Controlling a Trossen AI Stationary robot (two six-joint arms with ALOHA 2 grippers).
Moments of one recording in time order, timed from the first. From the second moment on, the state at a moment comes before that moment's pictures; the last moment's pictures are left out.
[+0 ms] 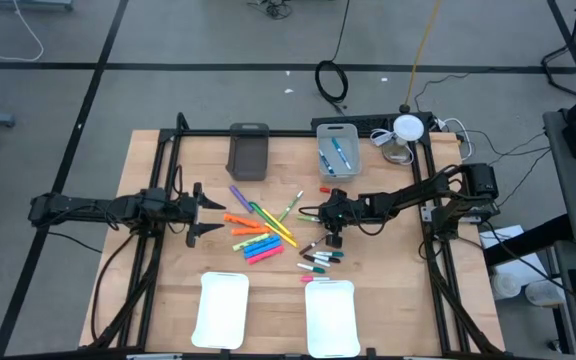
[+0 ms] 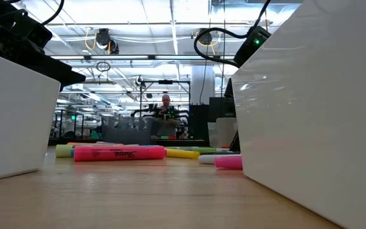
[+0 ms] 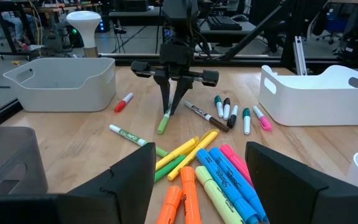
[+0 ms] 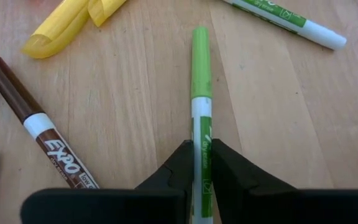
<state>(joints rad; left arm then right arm) 0.02 0.25 0.02 0.08 0.05 0.00 -0.05 1.68 0.66 0.08 0.11 0.03</state>
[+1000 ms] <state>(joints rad) 0.02 0.25 0.02 0.08 0.05 0.00 -0.05 1.64 0.65 0.09 0.10 0.01</state>
